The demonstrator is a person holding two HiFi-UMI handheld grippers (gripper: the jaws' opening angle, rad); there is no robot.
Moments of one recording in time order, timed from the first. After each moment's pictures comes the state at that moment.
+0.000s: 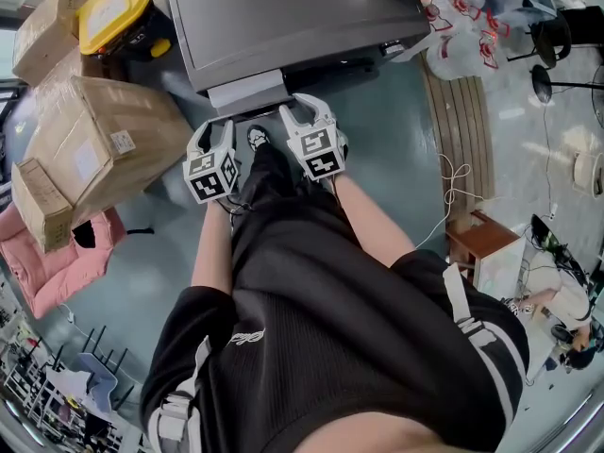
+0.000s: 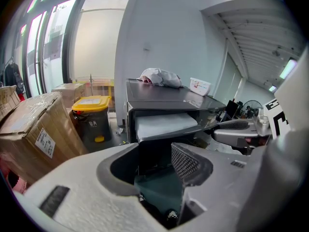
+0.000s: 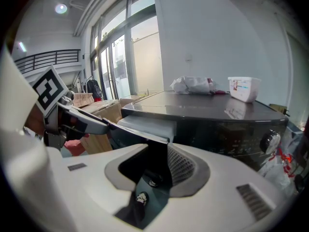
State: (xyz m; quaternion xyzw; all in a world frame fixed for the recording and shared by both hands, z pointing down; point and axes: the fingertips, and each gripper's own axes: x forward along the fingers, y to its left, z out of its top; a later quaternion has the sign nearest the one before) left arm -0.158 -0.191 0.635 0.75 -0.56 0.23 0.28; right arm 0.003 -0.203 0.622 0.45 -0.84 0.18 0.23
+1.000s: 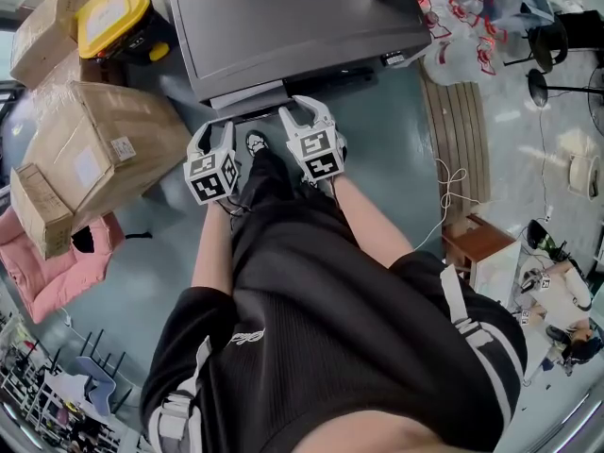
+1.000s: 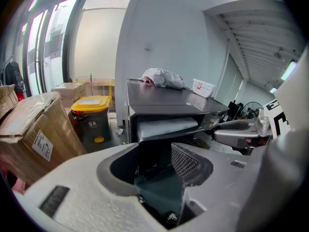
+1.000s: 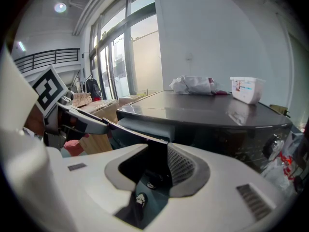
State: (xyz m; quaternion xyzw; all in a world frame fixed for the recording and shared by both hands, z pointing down) left arm -0.161 -0.211 0.636 0.74 -0.56 0.22 0.29; right arm 0.000 -0.223 0.623 0.45 -0.84 0.18 0.24
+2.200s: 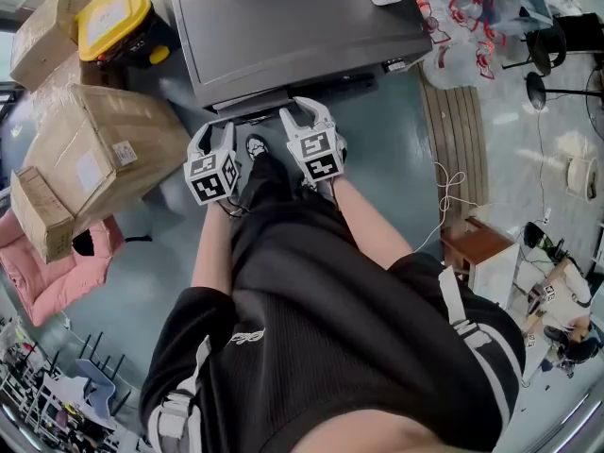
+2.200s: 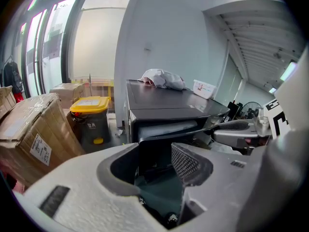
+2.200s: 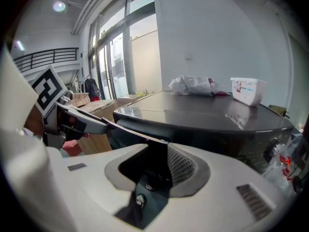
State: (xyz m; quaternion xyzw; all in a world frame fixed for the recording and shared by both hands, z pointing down) left arm -0.164 -0.225 0.633 0.75 -0.56 0.22 0.29; right arm -0.003 -0.236 0.620 0.46 -0.84 0.18 0.24
